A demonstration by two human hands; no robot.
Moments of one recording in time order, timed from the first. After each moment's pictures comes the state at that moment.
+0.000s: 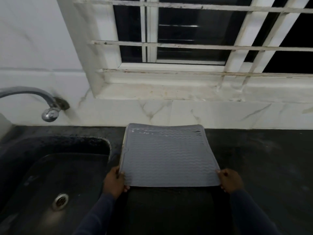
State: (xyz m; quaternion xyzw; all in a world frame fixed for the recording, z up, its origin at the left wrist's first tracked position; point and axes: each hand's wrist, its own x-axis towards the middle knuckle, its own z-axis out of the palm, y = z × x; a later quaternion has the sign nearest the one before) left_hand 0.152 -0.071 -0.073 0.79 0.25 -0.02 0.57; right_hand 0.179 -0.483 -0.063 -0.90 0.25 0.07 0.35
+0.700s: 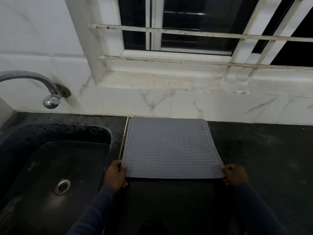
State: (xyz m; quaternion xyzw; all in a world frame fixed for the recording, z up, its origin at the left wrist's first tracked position) left_hand 0.134 -0.070 -0.074 0.81 0.25 -0.06 0.53; right_hand 0.171 -0.496 -0.062 -0.86 0.31 0.10 0.39
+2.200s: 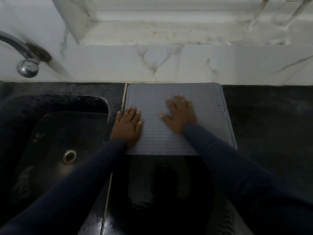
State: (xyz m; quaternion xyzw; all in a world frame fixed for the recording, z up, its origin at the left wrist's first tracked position) left_hand 0.211 -0.075 -0.088 0.99 -0.07 -0.04 0.08; right_hand 0.276 -0.310 -0.081 -0.98 -0.13 0.10 0.08
